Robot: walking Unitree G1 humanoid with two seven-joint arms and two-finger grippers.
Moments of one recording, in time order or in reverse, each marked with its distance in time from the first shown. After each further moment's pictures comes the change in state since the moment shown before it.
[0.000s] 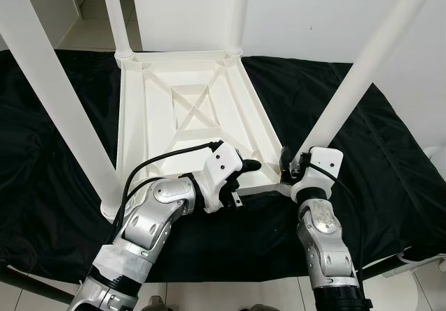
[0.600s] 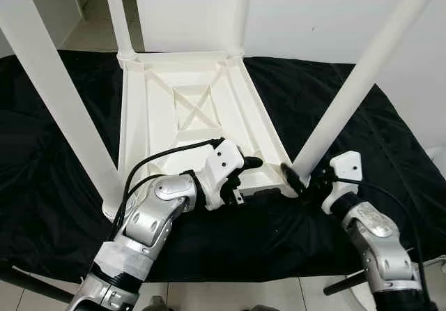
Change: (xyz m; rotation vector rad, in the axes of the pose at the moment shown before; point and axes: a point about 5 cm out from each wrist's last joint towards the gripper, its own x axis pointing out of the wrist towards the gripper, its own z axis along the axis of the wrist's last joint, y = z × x) left arm 0.002 0.002 0.004 0.015 -0.004 -0.002; right arm 0.002 -0.041 0.004 -0.186 0.077 0.600
